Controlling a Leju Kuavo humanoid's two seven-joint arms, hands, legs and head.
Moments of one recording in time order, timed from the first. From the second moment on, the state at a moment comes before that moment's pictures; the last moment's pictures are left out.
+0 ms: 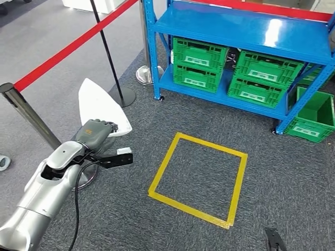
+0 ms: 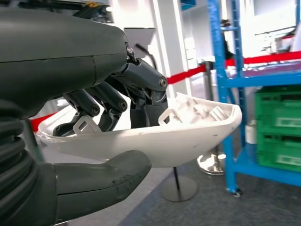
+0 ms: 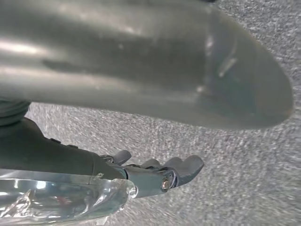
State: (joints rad) left arm -0.53 0.06 -0.27 -1.03 -1.32 0.00 -0.10; right arm -0.09 0.07 -1.20 -0.23 1.17 0.04 -0.05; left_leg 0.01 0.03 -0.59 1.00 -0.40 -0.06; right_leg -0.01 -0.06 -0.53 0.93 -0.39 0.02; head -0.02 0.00
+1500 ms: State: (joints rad) left arm -0.51 0.06 -0.27 -1.03 -1.24 0.00 -0.13; right arm -0.08 0.07 -1.19 -0.23 1.19 0.06 -0.05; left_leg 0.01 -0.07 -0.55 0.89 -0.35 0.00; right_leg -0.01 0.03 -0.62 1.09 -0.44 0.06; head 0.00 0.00
